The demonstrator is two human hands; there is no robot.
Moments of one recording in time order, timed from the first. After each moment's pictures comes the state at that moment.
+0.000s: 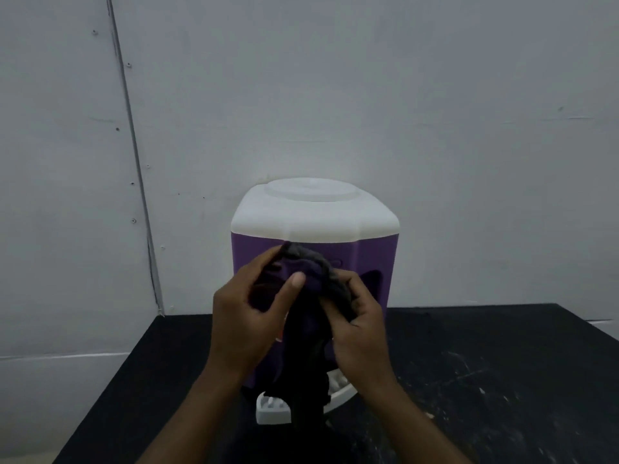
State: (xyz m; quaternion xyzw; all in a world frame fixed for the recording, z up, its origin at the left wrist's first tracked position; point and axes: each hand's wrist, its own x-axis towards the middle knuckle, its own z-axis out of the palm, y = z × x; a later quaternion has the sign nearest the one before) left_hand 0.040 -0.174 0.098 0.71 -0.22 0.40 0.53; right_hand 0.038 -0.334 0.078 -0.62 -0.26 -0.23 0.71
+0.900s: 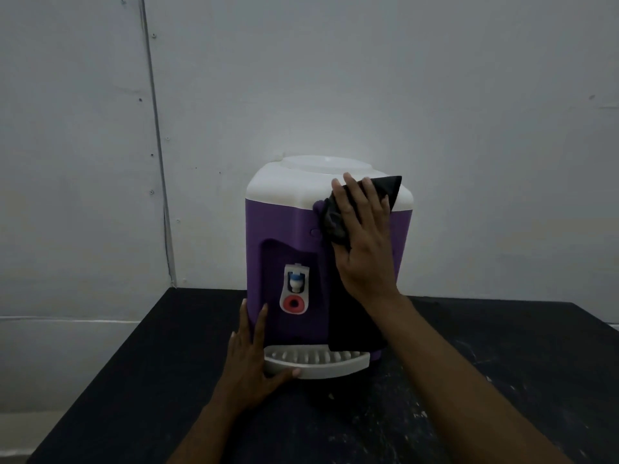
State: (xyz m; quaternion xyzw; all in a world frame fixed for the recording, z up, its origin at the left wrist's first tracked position) left_hand 0.081 -0.136 -0.100 0.91 -0.14 0.20 0.34; right_hand 0.105 -0.347 0.110 -0.77 -0.28 -0.52 0.23
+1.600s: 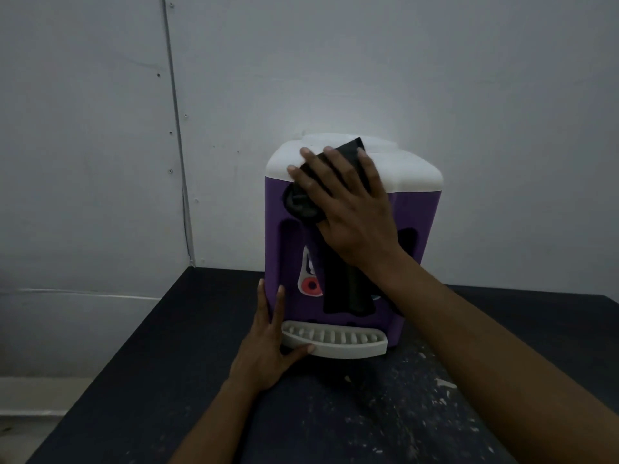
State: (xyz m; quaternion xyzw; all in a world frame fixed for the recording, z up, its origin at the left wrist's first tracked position) left_hand 0.081 -0.138 -0.104 0.90 -0.16 0.23 0.34; right_hand 0.122 -0.317 0.132 -0.77 -0.30 -0.56 -0.09
